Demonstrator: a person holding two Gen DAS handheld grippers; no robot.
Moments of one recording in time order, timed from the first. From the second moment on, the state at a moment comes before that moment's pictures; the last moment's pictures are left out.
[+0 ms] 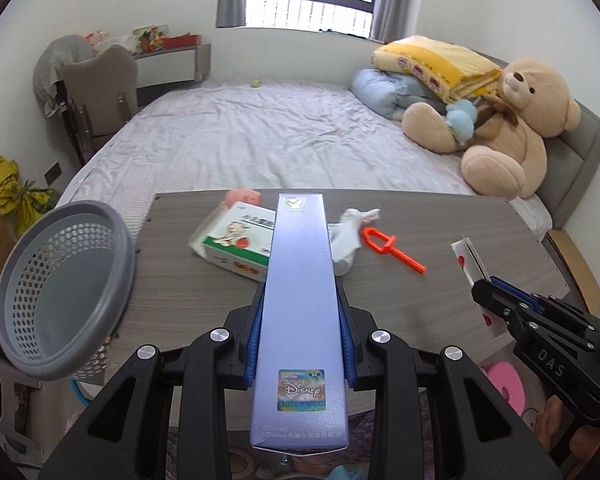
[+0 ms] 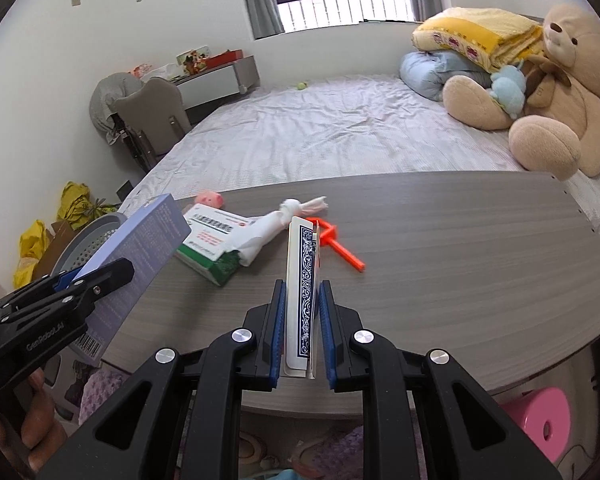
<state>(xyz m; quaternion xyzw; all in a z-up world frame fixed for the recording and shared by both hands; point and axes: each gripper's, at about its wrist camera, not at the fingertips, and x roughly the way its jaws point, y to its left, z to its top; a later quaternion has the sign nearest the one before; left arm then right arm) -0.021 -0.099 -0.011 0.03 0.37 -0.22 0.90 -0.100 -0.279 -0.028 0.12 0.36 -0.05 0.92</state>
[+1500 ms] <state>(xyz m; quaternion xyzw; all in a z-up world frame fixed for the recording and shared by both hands) 0.093 0.158 -0.058 -0.04 0.40 -0.03 0.91 0.118 0.011 -0.045 0.04 0.42 0.22 0.88</state>
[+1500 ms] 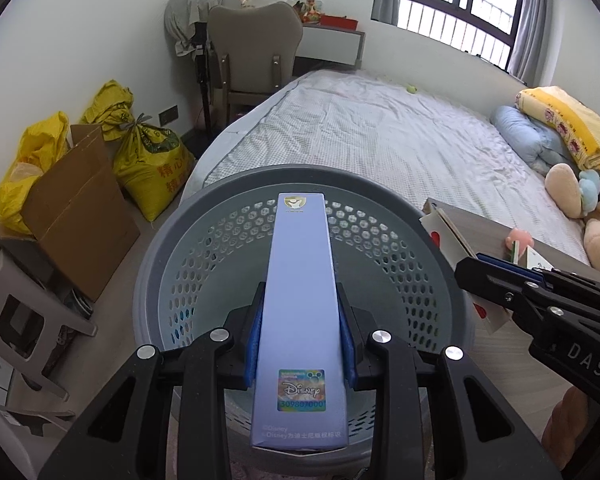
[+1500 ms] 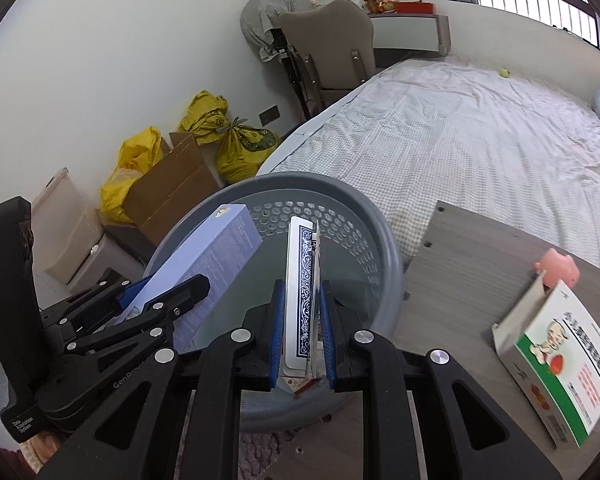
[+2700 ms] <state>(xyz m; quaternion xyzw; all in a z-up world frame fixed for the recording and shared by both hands) 0.066 0.174 -0.047 -0.03 0.38 0.06 0.92 0.086 0.000 -0.043 0.03 0.41 0.21 0.89</state>
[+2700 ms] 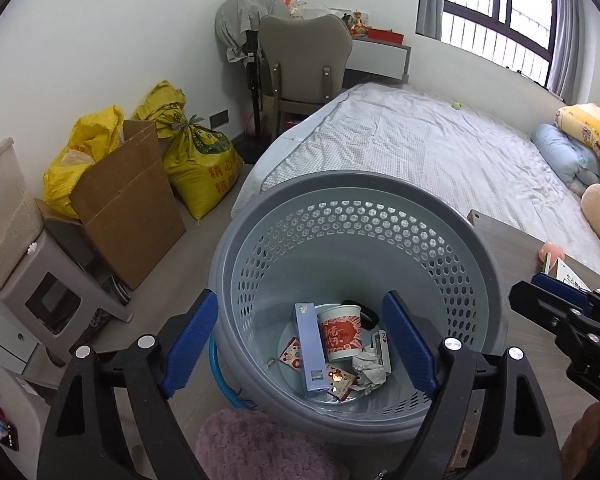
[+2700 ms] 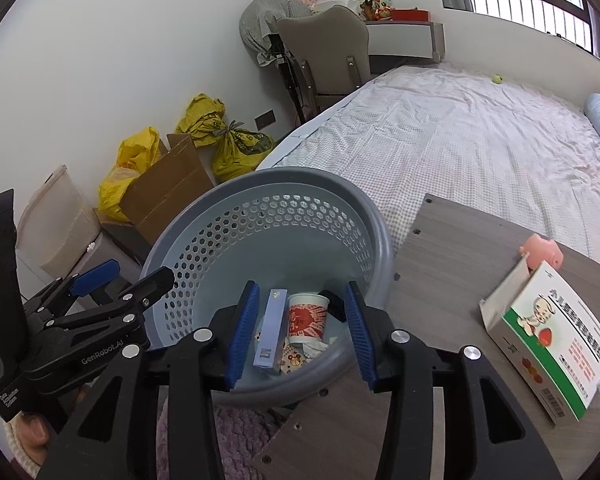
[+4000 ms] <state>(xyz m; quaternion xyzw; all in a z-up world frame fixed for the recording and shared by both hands) -0.005 0.036 0.003 0.02 0.36 -0.05 0.93 -0.070 -0.259 -0.021 0.14 0.34 0.00 0.93</state>
